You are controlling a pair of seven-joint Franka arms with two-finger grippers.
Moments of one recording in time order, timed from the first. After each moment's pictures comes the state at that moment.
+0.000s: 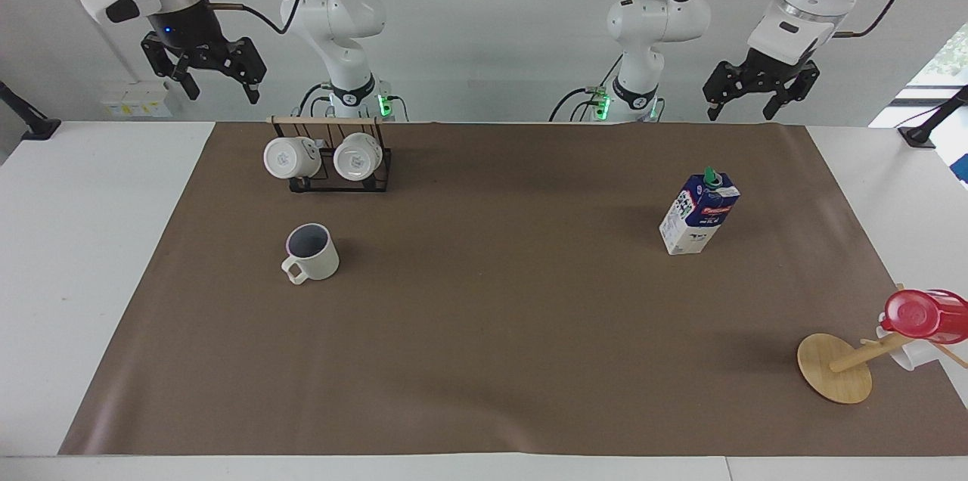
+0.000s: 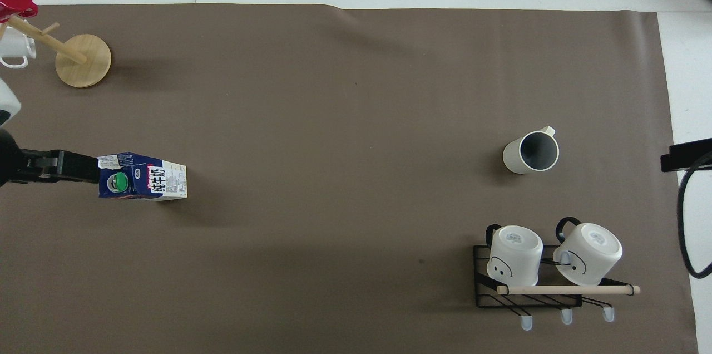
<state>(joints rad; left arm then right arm) -0.01 -0.15 -0.11 -1.68 0.00 1.51 -0.06 0.01 -0.11 -0.06 -1.56 -0.04 1.46 0.02</state>
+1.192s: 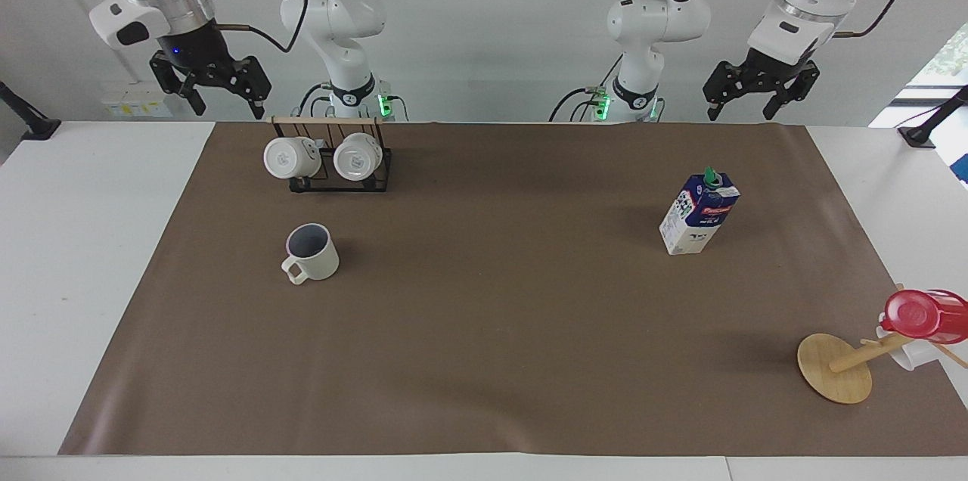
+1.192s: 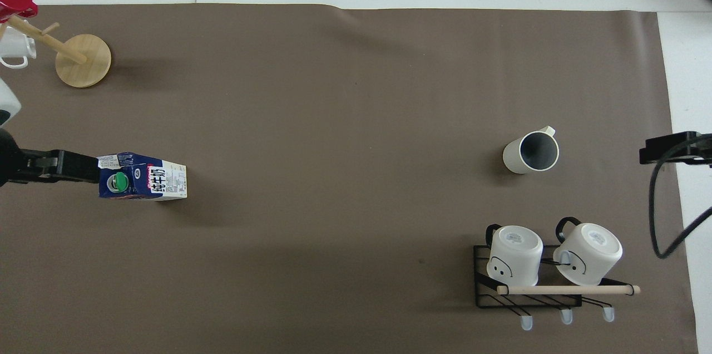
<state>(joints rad) -0.01 -0.15 -0.11 -1.68 0.00 1.51 -0.06 0.03 -0.10 -0.05 -1.67 -0.04 1.60 0.05</state>
